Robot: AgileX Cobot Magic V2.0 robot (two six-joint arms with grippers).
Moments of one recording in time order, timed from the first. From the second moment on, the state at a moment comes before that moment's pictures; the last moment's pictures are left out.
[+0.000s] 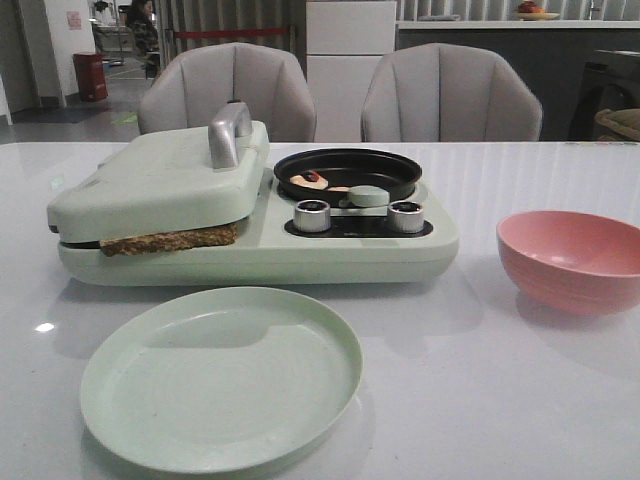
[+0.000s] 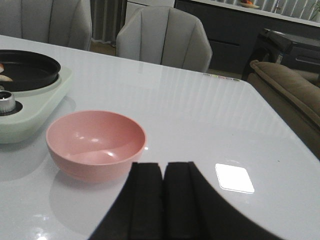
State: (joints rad) left arm -0.02 0.00 0.00 0.01 -0.03 -0.04; right arm -0.04 -0.01 0.03 0.00 0.12 -0.12
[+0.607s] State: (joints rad) left arm -0.02 0.00 0.00 0.01 -0.04 -0.04; right arm -0.01 -0.01 0.03 0.02 0.08 -0.09
